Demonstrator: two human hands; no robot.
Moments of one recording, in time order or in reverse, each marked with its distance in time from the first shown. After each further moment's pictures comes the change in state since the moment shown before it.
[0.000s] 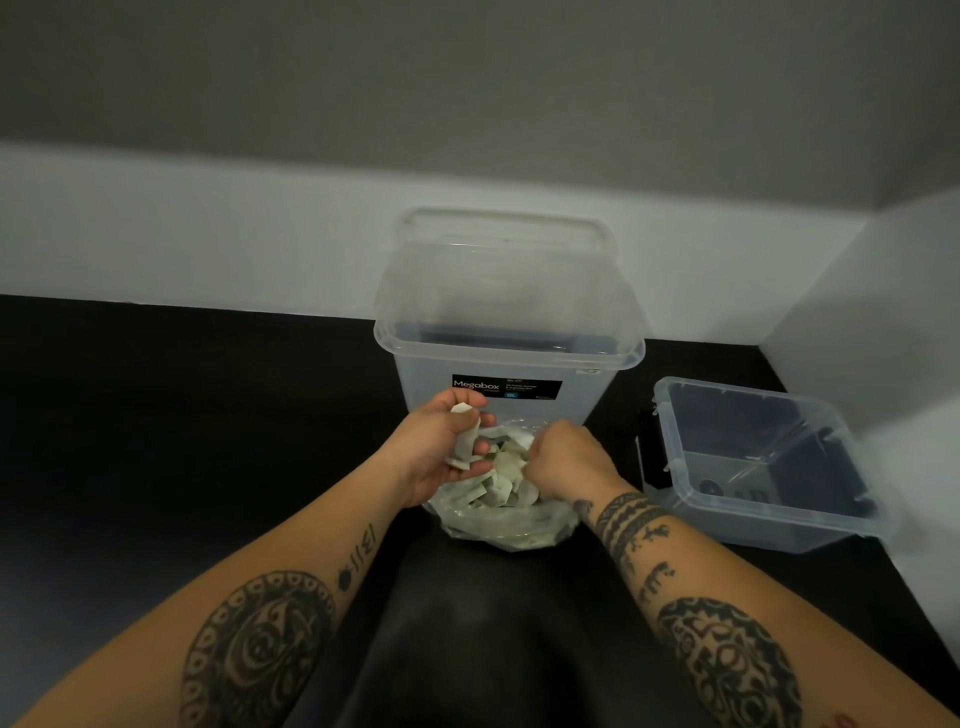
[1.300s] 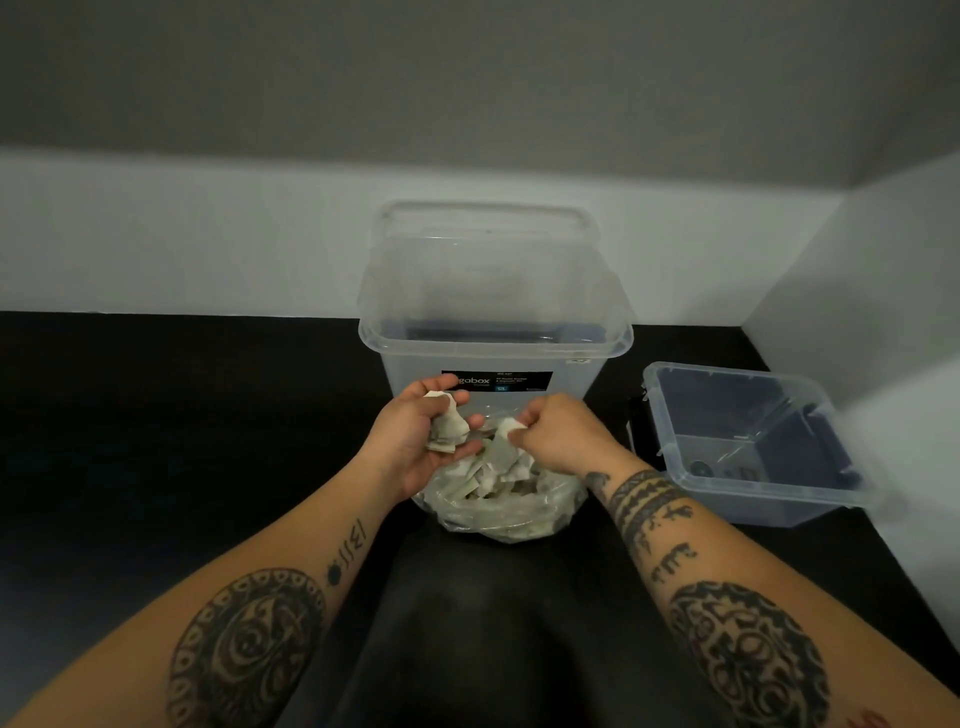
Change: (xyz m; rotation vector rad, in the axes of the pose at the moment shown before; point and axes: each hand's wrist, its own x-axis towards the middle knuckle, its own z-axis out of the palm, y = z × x) left_hand 0.009 0.003 -0.009 -0.227 0.091 0.028; right_hand -0.003 -0.010 -0.023 0.191 -0.008 -0.055
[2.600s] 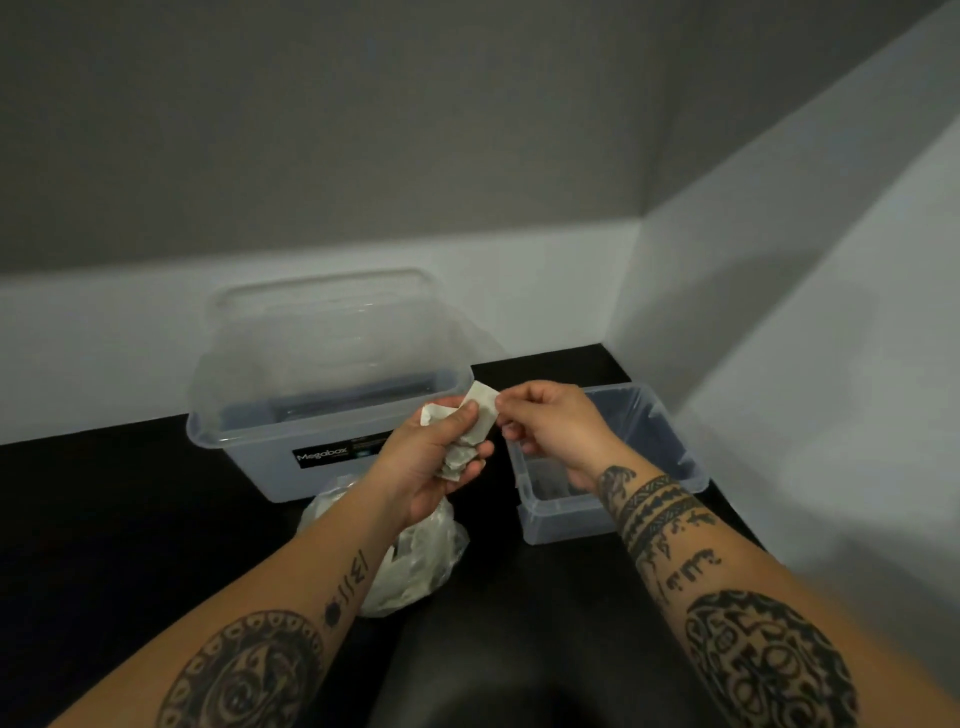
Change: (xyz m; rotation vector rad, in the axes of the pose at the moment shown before) left_hand -0.004 -0.032 0.163 0.188 -0.316 -0.041; right_hand -0.044 0.091 -0.114 0.881 0.245 -0.025
